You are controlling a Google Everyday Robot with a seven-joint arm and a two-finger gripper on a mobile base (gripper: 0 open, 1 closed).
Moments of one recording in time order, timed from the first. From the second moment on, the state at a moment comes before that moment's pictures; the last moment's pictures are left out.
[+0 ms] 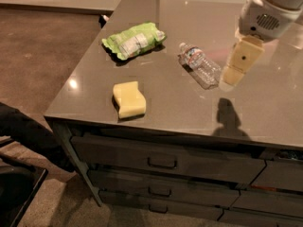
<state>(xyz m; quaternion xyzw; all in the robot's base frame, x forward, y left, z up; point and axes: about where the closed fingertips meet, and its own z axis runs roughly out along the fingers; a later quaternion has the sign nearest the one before) 0.514 -0.199 0.973 -0.52 0.84 0.01 0.15</state>
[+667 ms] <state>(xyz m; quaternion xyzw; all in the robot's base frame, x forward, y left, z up) 0.576 -0.186 0.962 -0.40 0.90 0.02 0.17</state>
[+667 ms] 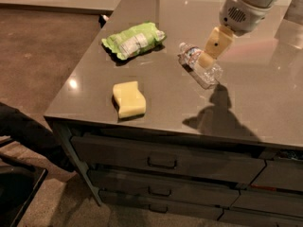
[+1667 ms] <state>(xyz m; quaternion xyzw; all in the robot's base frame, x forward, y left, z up) 0.672 -0.199 0.918 -0.27 0.96 -0.03 0.10</state>
